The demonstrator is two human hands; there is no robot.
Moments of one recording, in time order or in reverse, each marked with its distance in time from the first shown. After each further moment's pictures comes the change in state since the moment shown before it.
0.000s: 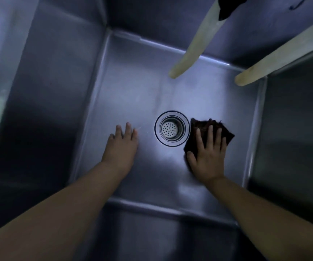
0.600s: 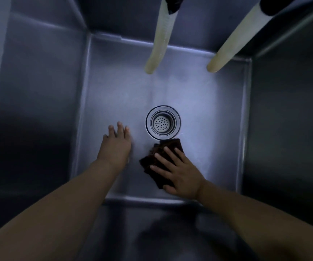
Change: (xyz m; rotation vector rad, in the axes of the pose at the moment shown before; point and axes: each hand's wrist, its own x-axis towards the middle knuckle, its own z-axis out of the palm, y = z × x) left_hand 0.001 0.004 -0.005 0.017 -0.069 0.022; right_hand -0.056 -0.024 0.016 -0.003 -0.085 -0.750
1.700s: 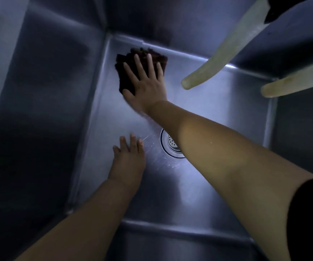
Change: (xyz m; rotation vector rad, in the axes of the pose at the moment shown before) left_hand 0.009 -0.003 0.010 0.001 0.055 0.015; right_hand 0.302 0.077 -0.046 -0.073 0.066 0.436
